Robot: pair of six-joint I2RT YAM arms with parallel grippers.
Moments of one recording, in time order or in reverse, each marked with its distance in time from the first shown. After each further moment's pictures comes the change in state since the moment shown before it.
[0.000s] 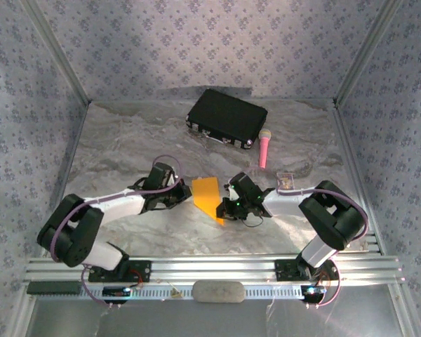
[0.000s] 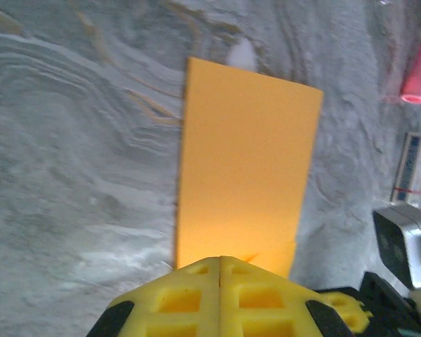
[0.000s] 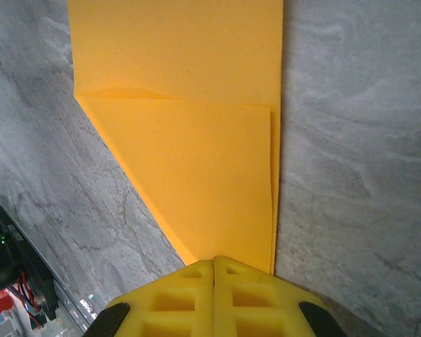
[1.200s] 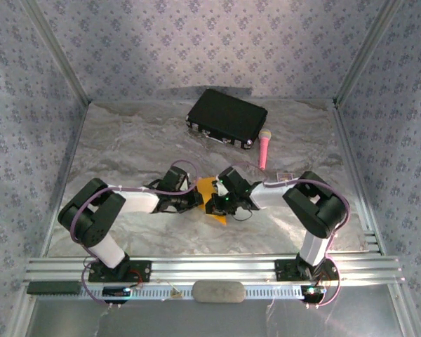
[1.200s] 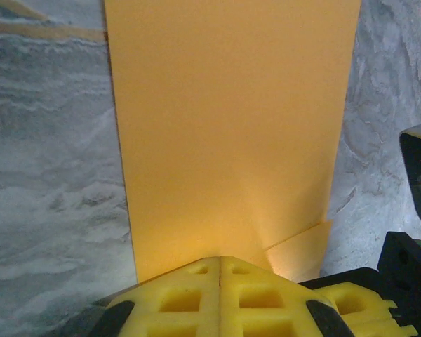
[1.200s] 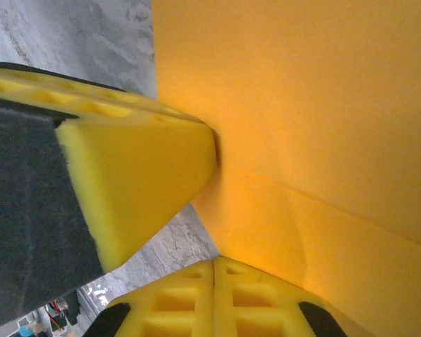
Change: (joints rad) left arm -0.088 0.207 0.043 0.107 0.053 0.038; right arm 0.032 0.151 0.142 0.036 -0.064 -0.010
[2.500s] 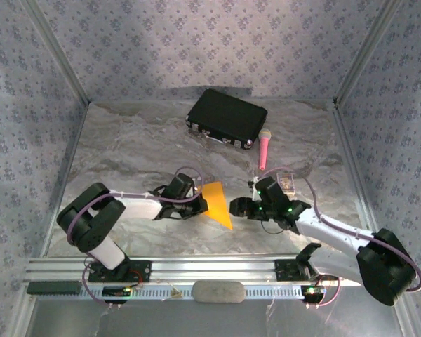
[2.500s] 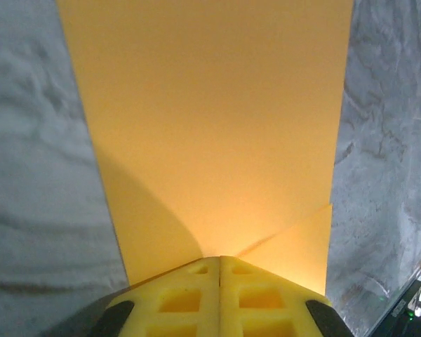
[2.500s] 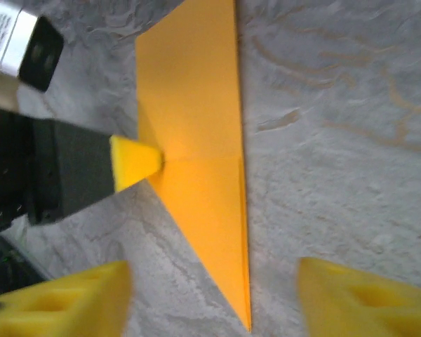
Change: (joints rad) left arm -0.122 -0.045 -0.029 0.004 -0.070 -0.090; right arm -0.100 -0.678 -0.324 -0.208 0.273 -0.045
